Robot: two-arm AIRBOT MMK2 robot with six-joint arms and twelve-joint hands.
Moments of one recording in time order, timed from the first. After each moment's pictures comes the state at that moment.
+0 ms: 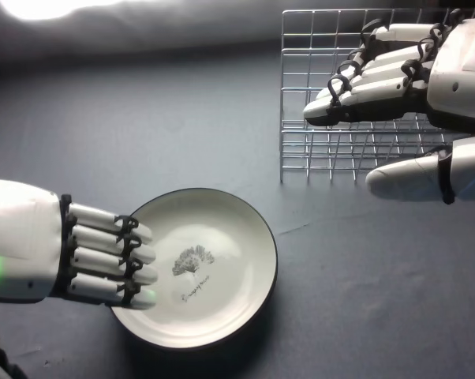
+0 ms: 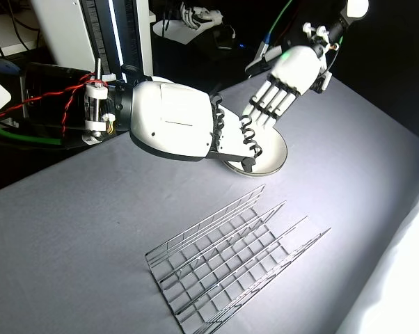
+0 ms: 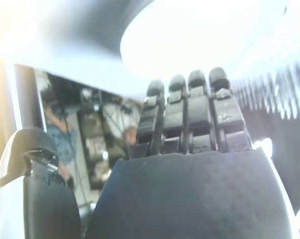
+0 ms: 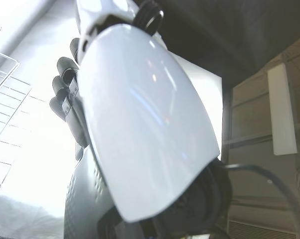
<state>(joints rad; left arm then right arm) 0.62 -0.78 1.18 1.48 -0.95 0.05 -0.38 -0.78 0.92 -0.67 0.56 -0.34</state>
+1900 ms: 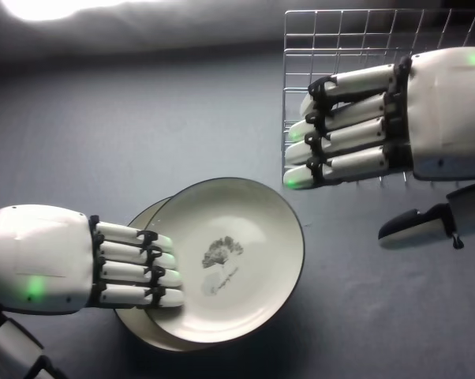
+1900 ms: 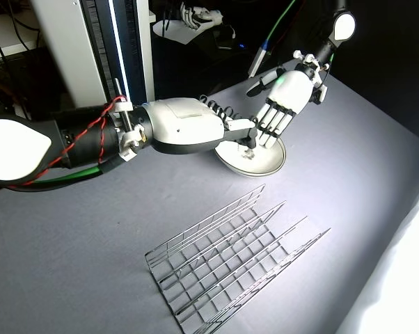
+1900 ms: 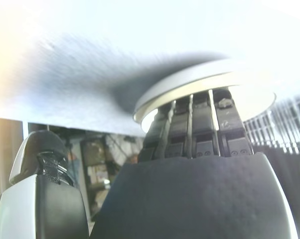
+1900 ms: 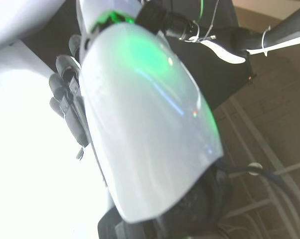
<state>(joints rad) 0.75 -0.91 1.23 1.44 -0.78 0.18 -0.43 -0.98 1.22 -1.11 0.99 -0.43</state>
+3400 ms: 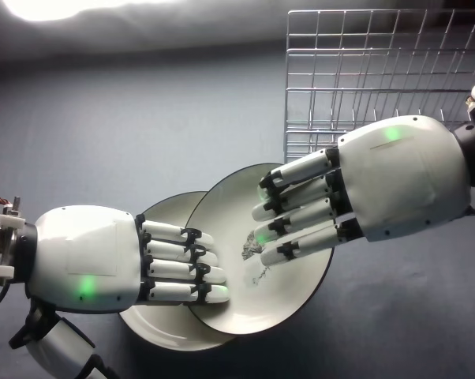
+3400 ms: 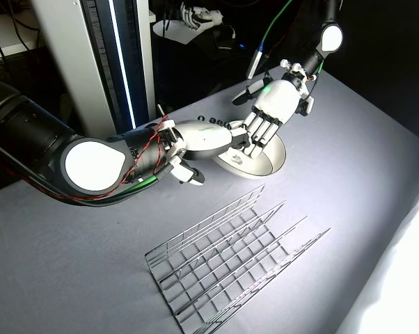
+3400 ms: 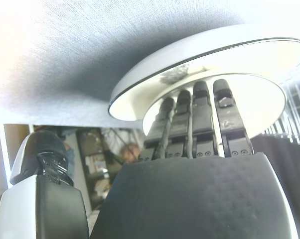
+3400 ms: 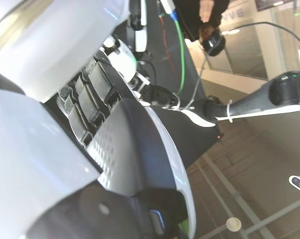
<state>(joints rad) 0.71 -0.98 1.21 1.43 -0.73 0.18 -0.43 -1.18 1.36 -1.34 0.98 -0.45</state>
